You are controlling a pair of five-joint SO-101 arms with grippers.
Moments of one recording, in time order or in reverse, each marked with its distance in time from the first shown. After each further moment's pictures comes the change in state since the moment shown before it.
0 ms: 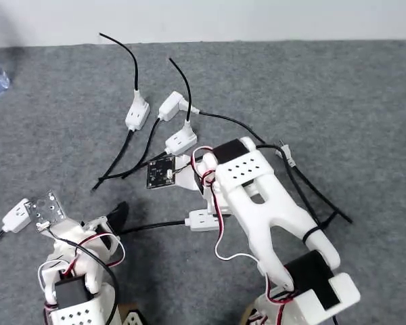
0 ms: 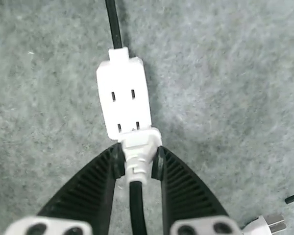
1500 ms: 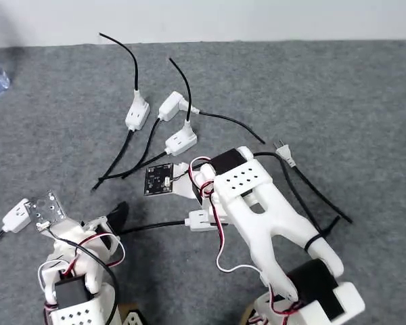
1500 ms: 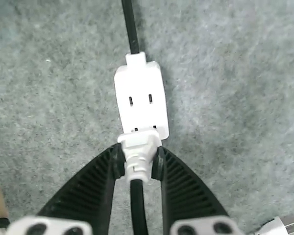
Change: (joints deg) left arm 0.0 0.0 0.0 0.0 0.0; right arm -2.1 -3.3 4.5 -0.4 -3.8
